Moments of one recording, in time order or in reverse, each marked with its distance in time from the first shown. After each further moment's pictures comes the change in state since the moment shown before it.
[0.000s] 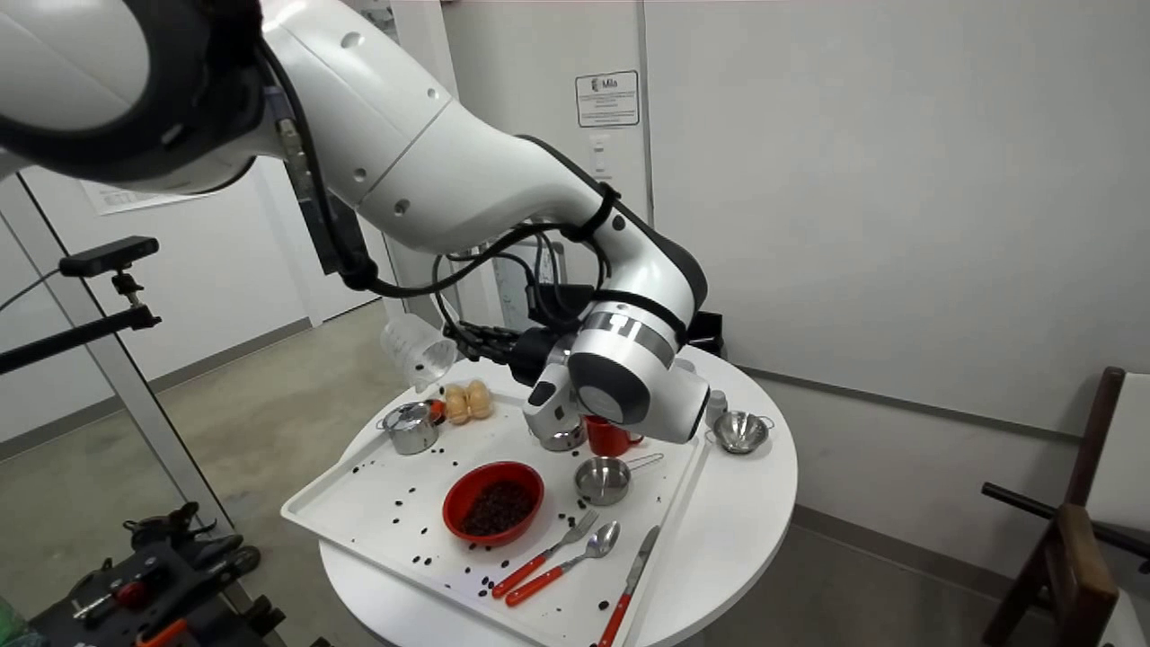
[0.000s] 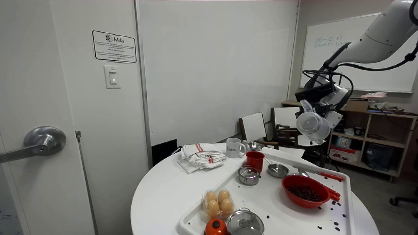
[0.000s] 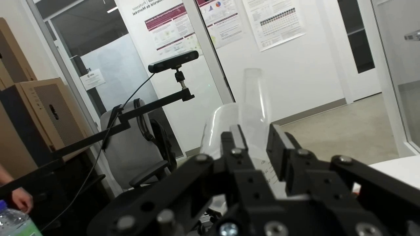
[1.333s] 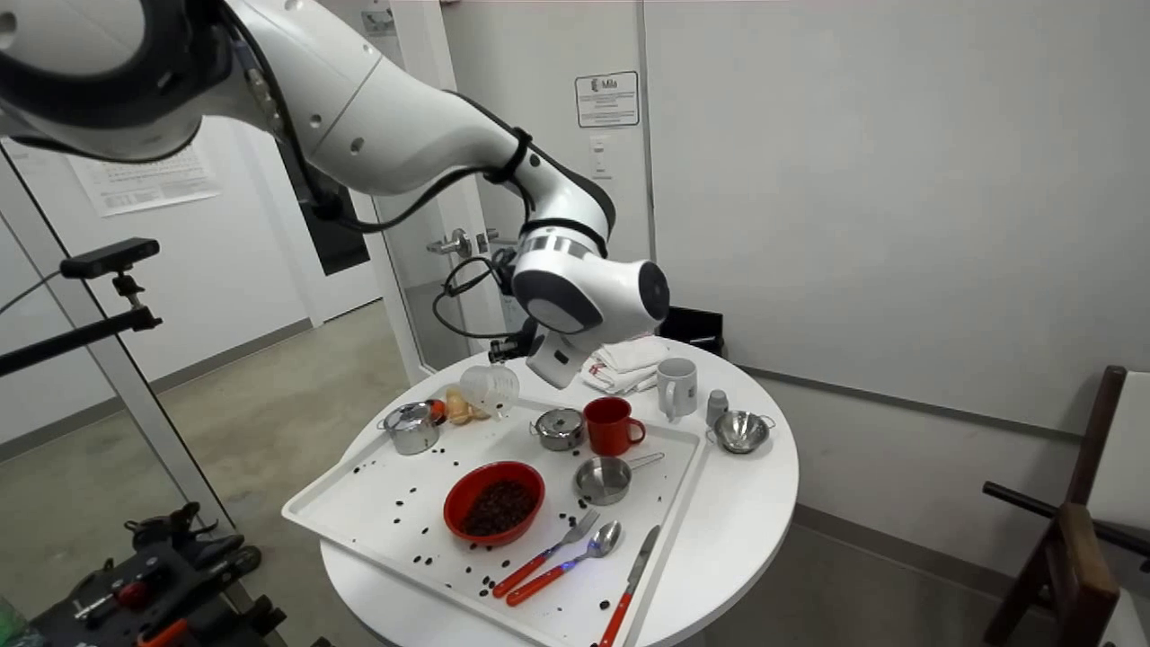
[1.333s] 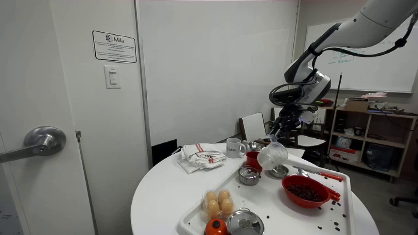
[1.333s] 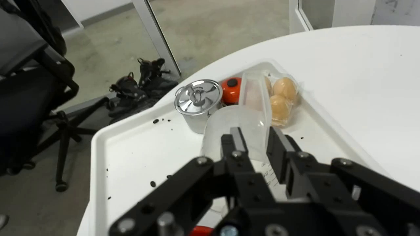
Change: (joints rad) arm 0.257 -0.095 -0.041 -0.016 -0.043 0.688 0.039
